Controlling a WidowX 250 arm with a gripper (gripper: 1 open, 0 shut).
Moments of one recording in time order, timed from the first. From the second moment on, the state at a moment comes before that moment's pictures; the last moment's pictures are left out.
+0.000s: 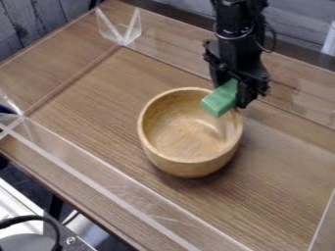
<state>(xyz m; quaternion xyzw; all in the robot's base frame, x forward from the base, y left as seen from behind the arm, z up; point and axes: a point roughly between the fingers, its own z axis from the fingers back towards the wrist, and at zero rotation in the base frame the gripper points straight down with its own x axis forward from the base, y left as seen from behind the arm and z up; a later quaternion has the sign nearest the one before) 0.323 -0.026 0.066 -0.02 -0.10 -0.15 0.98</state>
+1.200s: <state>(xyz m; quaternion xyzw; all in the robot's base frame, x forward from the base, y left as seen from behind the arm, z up) 0.339 -0.012 0.054 0.01 -0.12 -0.16 0.98</state>
